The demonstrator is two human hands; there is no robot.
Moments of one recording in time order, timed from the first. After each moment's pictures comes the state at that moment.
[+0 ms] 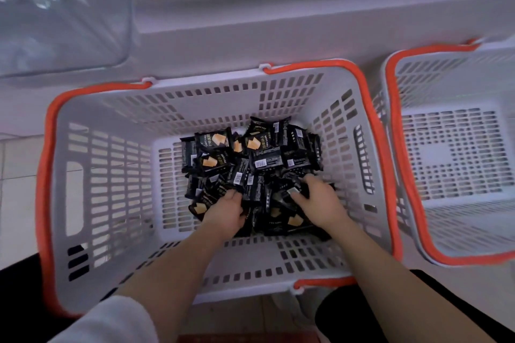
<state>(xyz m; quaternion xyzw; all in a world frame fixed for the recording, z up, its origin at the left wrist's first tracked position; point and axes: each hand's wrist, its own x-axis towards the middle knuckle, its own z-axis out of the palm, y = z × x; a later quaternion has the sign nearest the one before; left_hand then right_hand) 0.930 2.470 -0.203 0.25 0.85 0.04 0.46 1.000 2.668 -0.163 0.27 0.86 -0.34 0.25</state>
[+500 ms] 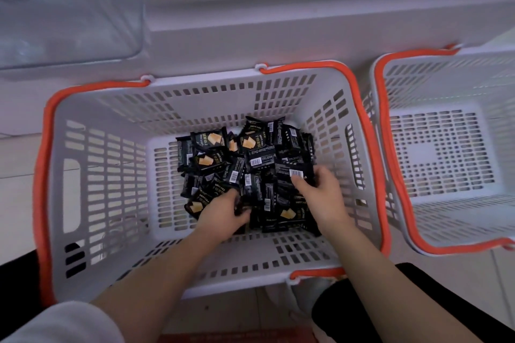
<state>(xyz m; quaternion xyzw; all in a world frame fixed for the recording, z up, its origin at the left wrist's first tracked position) 0.940 2.468 -0.182 0.17 0.88 0.21 0.39 1.002 2.655 -0.124 0.45 0.68 -0.57 0.07</state>
